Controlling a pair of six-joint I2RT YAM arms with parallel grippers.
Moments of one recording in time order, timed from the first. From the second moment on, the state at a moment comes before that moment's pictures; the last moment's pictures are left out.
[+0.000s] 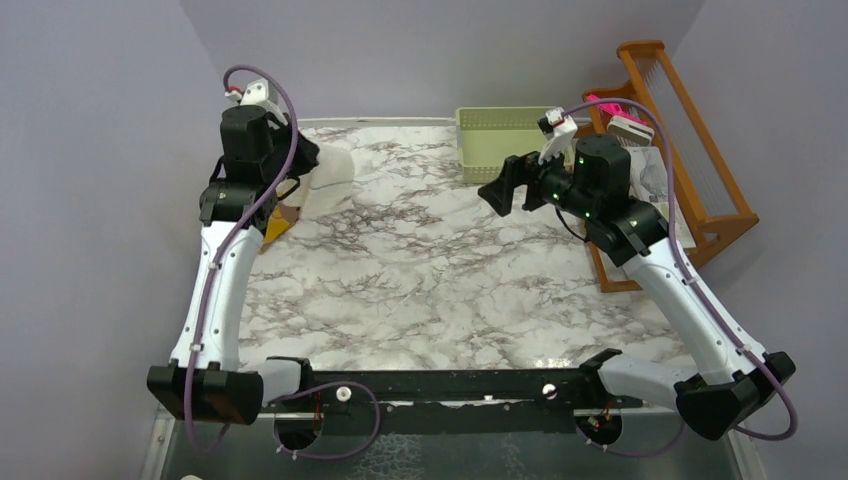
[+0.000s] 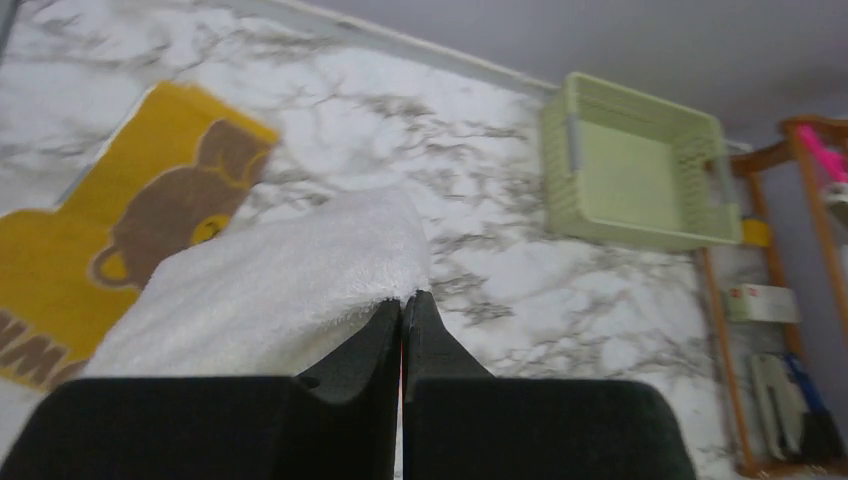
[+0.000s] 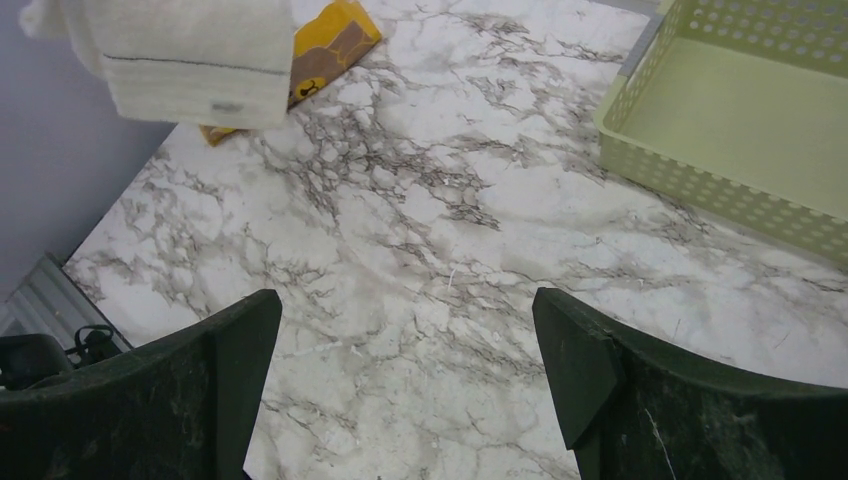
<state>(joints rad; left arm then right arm) -0.02 1.26 1.39 -0.59 0.08 -0.40 0.48 1.13 1.27 -0.45 -0.22 0.18</state>
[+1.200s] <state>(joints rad) -0.17 1.18 1.12 -0.74 0.07 -0.35 0.72 1.70 1.12 -0.30 -0.19 0.12</state>
